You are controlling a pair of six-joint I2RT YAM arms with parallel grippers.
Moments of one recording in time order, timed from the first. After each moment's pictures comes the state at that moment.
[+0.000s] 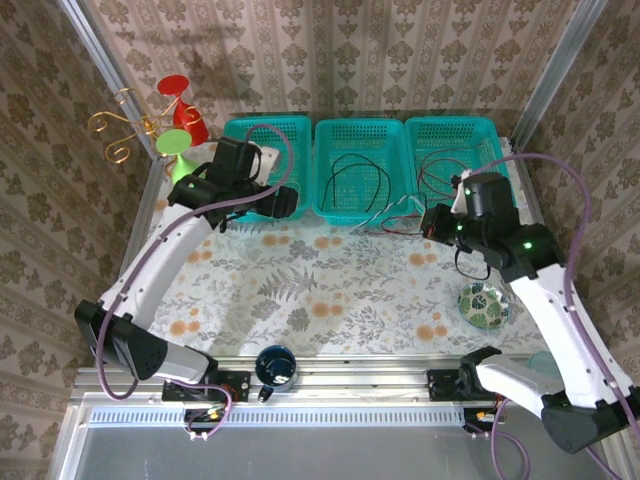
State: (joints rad) left arm -0.50 1.42 1.52 -0.90 0.10 -0.10; right arm 0.30 1.03 1.31 -0.97 -0.13 0.61
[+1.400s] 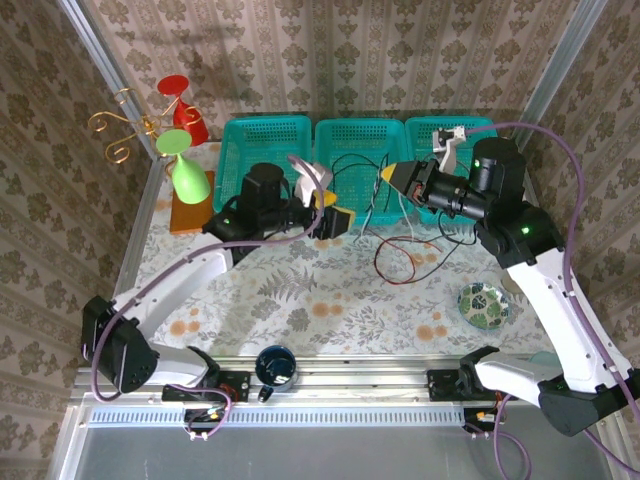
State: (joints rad) left arm -0.71 1.36 1.14 -0.11 0.54 -0.21; right arm 0.36 1.12 1.42 -0.54 -0.51 0.93
